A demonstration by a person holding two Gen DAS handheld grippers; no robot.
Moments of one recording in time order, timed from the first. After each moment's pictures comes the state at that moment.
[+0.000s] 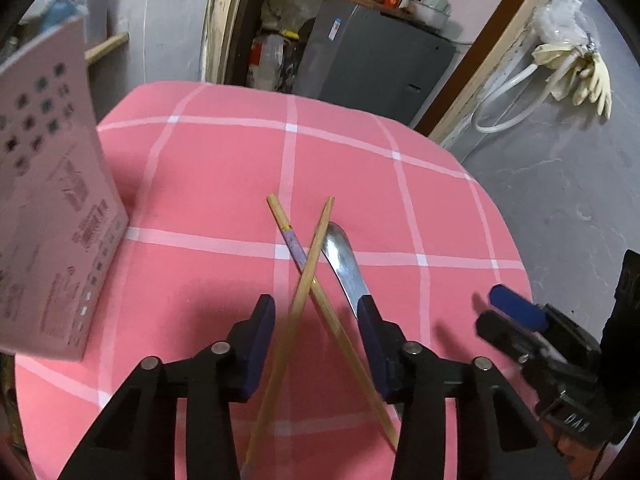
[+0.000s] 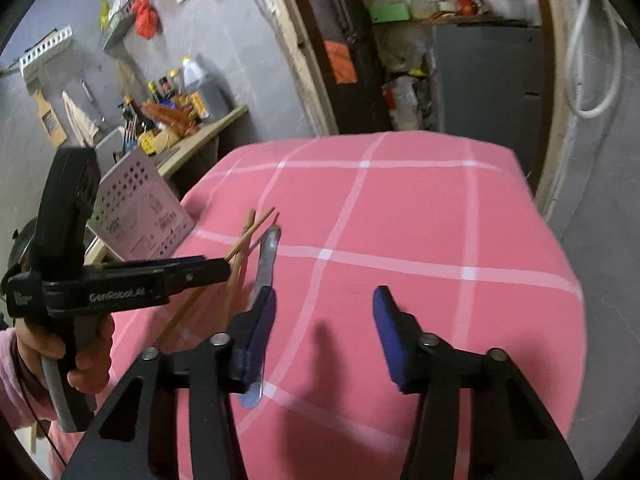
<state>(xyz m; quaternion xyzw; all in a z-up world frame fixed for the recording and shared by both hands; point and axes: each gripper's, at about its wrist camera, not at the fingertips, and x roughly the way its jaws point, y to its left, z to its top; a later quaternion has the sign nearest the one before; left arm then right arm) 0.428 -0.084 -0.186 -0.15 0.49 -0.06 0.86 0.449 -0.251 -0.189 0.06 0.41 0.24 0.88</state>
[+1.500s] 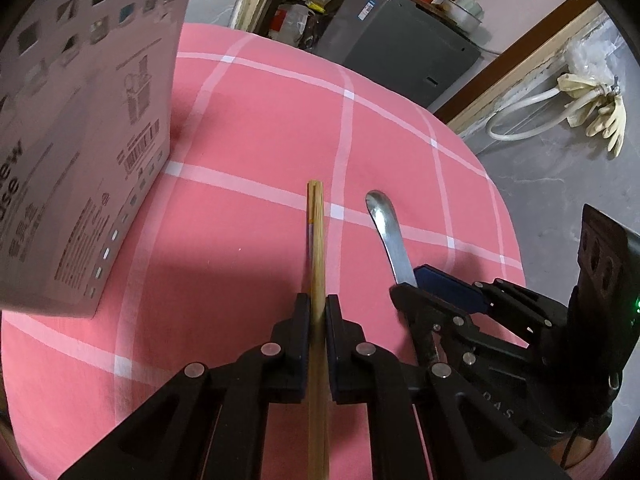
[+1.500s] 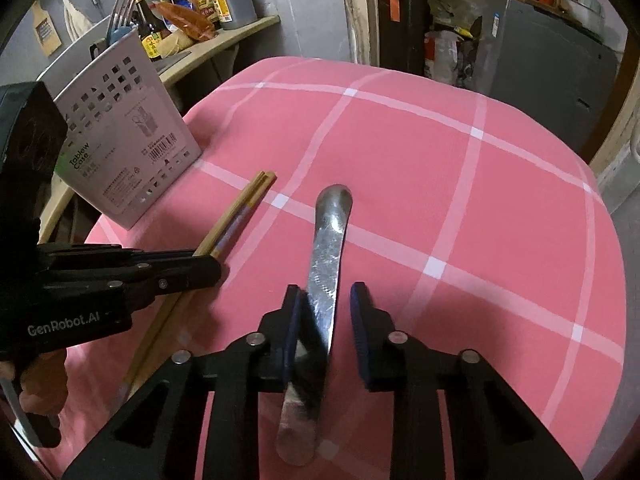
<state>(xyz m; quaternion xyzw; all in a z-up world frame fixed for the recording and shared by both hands) 0.410 -0.045 -0.205 -0.22 0.53 -0.06 0.82 0.478 -0.163 -0.204 -0.07 0.51 0.26 0.82</state>
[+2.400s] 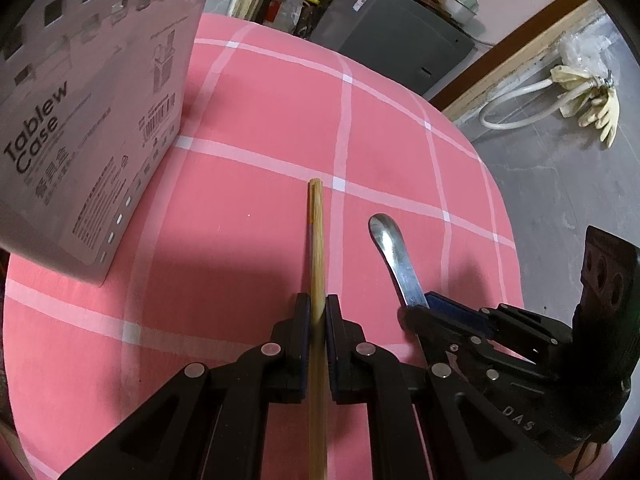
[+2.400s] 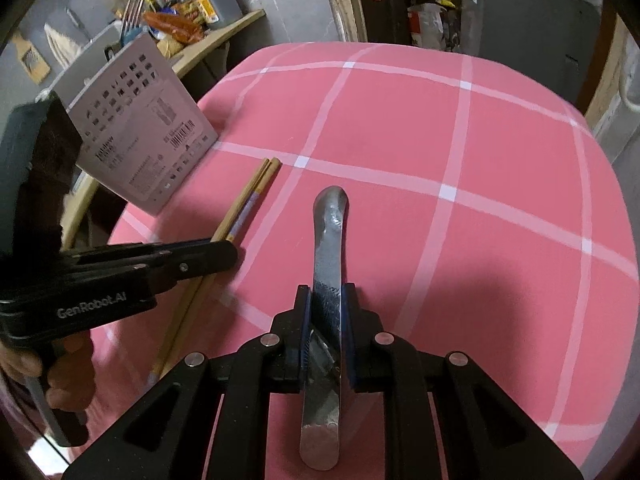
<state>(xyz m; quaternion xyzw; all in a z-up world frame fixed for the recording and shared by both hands) 0.399 -0.045 -0.206 -0.22 0.54 -0.08 0.81 0.428 -0.191 -0.195 0.00 0.55 0.25 0.80</state>
